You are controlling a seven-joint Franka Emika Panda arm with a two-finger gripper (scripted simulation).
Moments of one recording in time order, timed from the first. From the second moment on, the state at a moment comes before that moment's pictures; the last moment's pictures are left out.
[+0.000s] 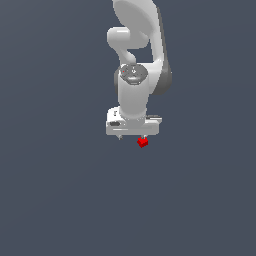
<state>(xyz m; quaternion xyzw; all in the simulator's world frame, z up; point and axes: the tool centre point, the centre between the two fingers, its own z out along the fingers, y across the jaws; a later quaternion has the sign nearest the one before) -0.006 0.017 0.157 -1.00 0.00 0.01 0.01</state>
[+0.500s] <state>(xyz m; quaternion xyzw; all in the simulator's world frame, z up) -0.011 0.025 0.143 -1.00 -0.03 0.01 0.01</state>
